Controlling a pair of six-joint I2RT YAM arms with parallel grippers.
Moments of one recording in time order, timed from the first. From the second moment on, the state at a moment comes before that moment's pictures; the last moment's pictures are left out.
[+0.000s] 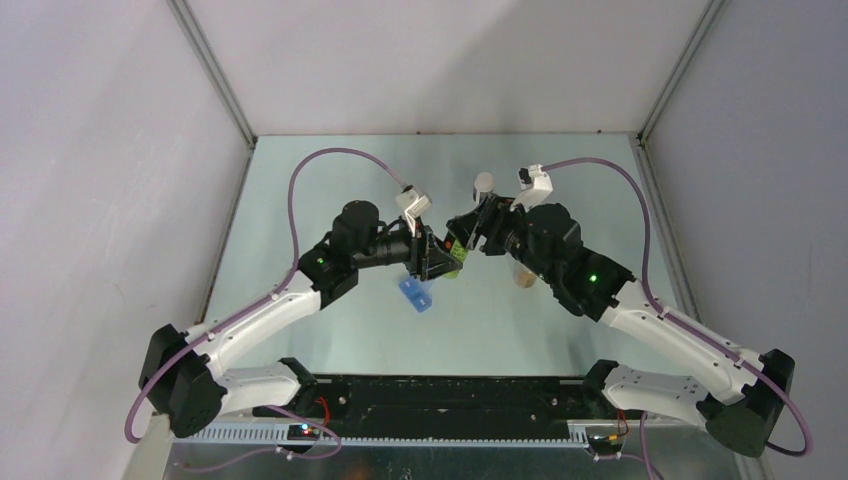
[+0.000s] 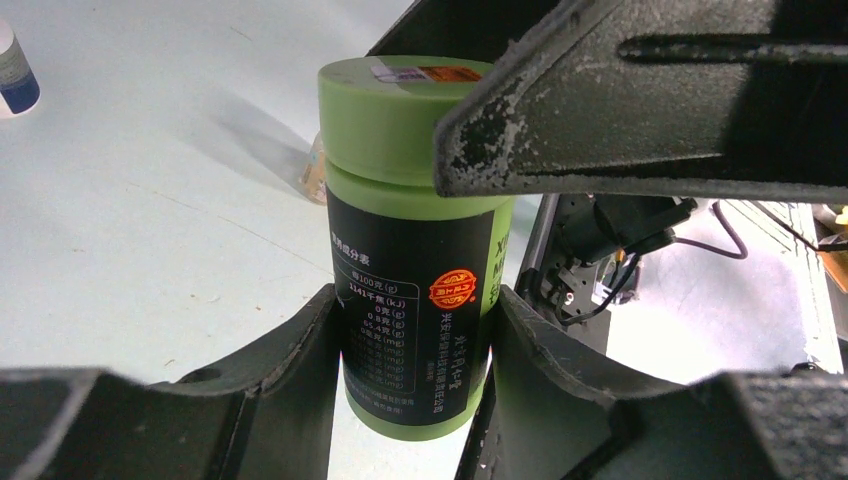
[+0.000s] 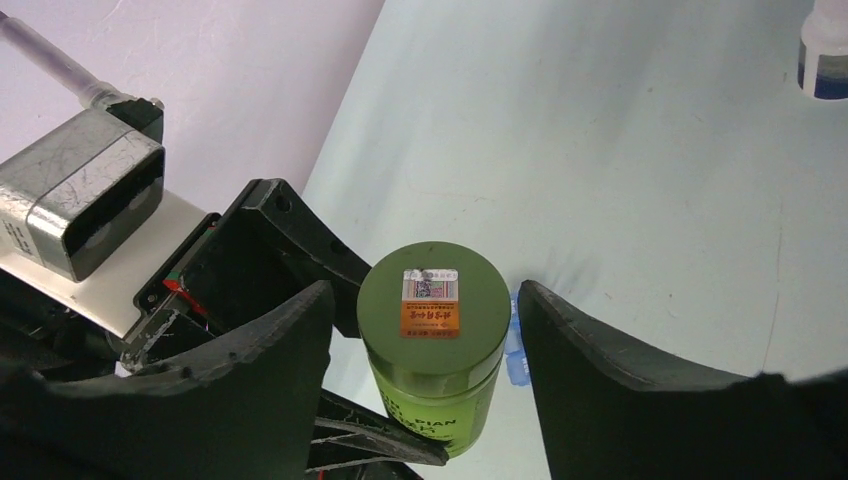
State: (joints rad) left arm -0.72 1.17 0.86 0.06 0.55 -0.31; right arm 0.86 1.04 1.01 -0.17 0.20 0.70
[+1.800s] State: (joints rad) left arm -0.72 1.17 0.87 0.11 0.58 -0.34; right arm 0.75 0.97 0.93 -0.12 0.04 0.68
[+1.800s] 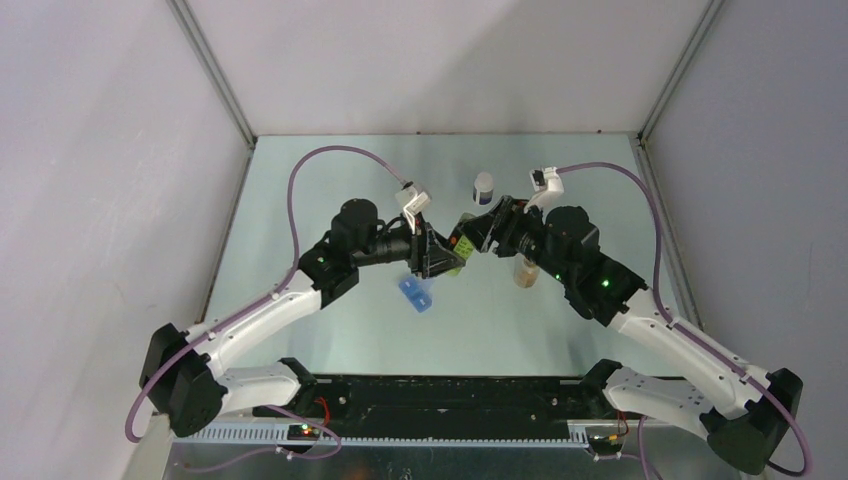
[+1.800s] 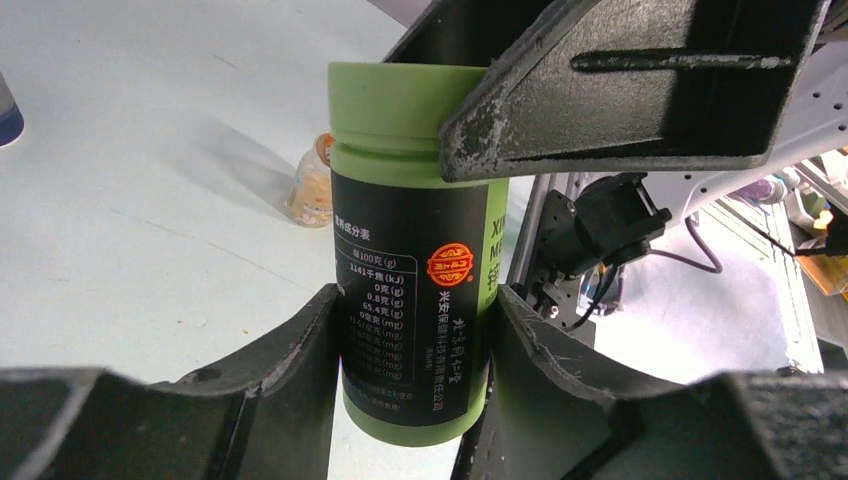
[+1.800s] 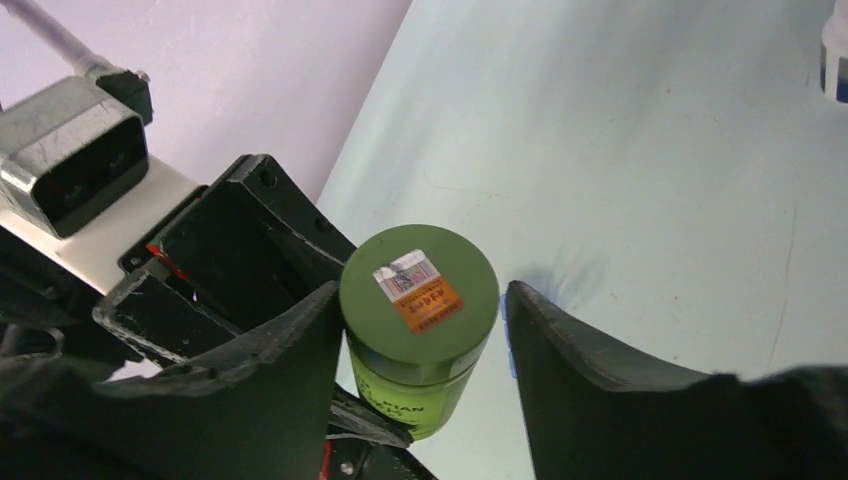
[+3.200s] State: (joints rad) left arm -0.72 1.12 0.84 0.16 0.57 -0.34; right arm 0.85 0.96 0.96 -0.10 0.15 0.68
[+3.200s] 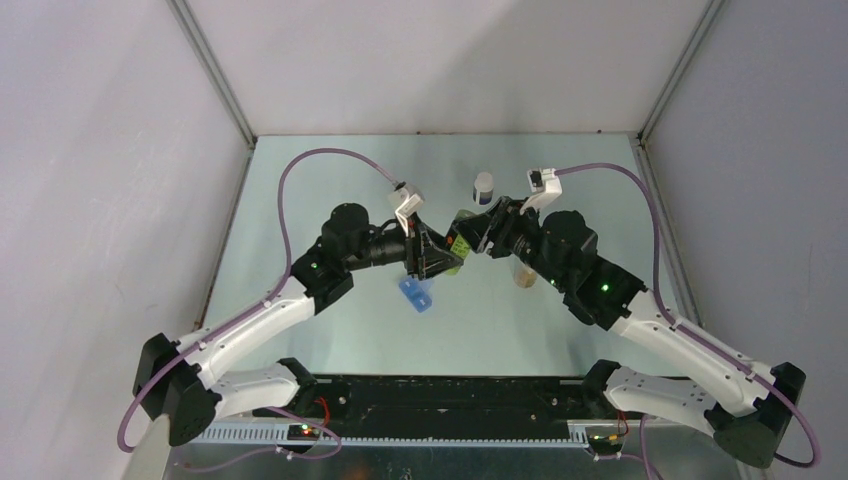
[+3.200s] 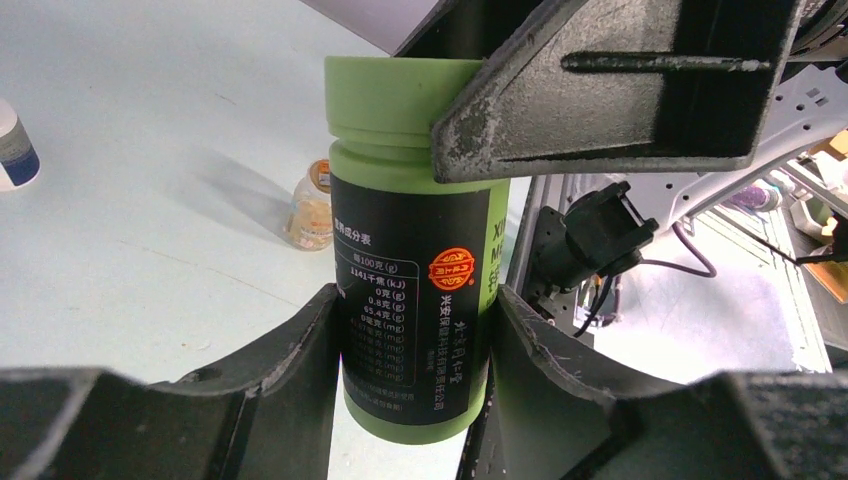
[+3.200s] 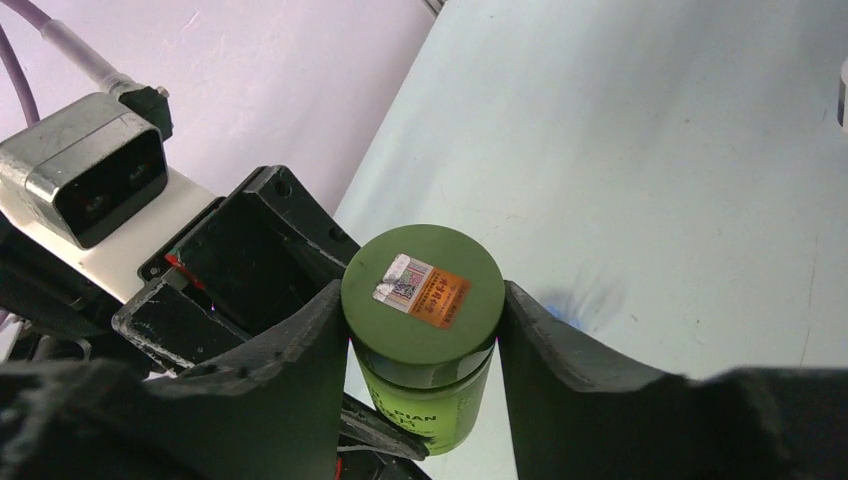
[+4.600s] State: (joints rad) left arm -0.73 1.10 0.82 0.29 0.95 -0.31; right arm 0.60 0.81 0.96 -0.15 -0.76 0.22
